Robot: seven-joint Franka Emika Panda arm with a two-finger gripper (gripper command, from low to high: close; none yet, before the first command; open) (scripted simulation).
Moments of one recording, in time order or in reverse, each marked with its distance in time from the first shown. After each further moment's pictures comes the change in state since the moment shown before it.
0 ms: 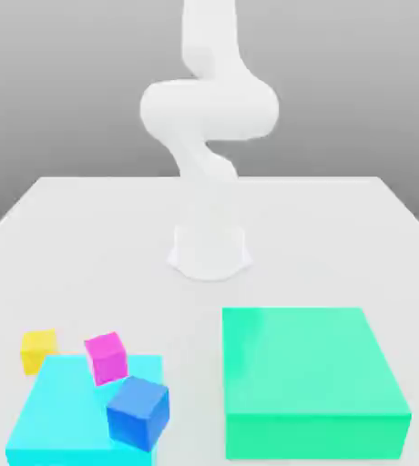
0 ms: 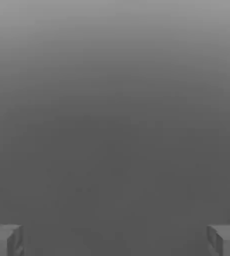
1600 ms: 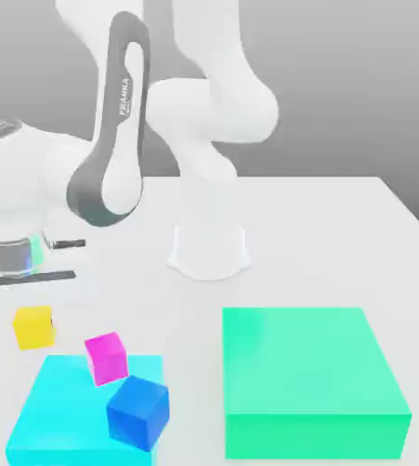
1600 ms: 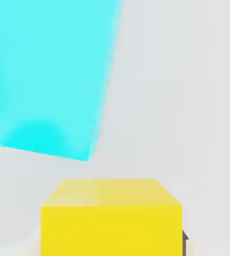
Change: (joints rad) arm -0.248 0.806 -0.253 -0.272 0.102 0.351 -0.706
